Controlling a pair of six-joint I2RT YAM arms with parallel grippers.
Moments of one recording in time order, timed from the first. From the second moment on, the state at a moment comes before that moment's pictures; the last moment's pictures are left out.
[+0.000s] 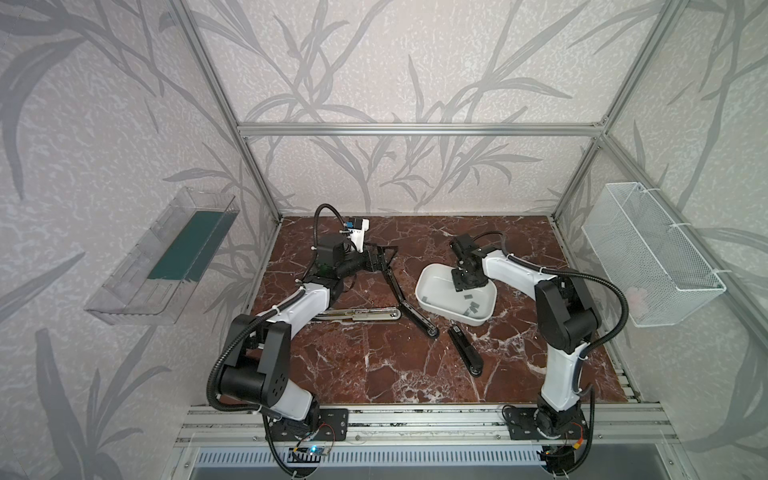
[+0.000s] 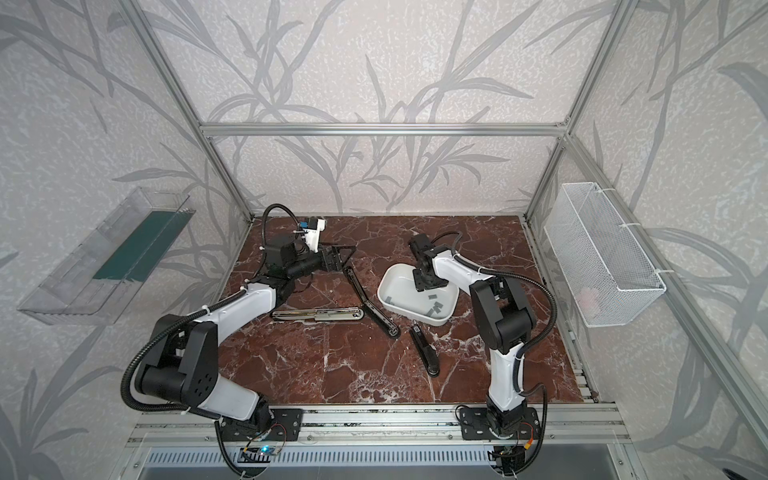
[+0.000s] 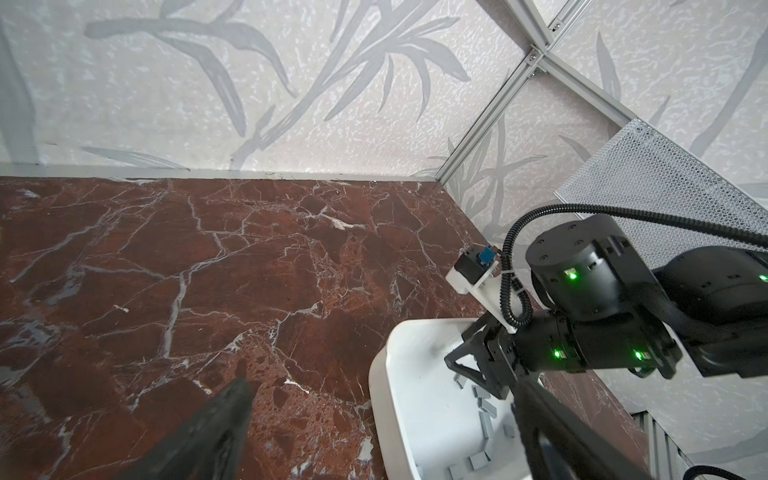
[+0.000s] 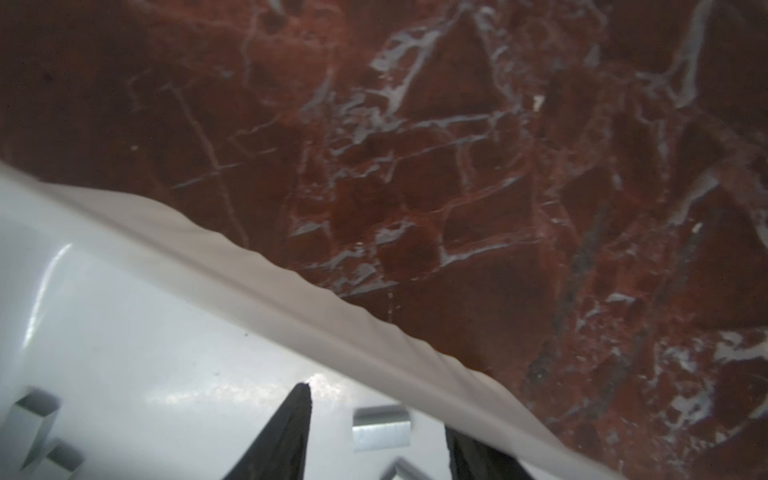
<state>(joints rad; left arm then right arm) -0.21 1.52 0.88 0.37 0.59 -0.36 0.43 1.96 1.41 -0.73 0.20 0.27</state>
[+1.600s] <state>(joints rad) -0.21 1.39 0.80 0.41 0.60 -0.38 0.60 1.64 1.02 -0.70 0.16 0.56</state>
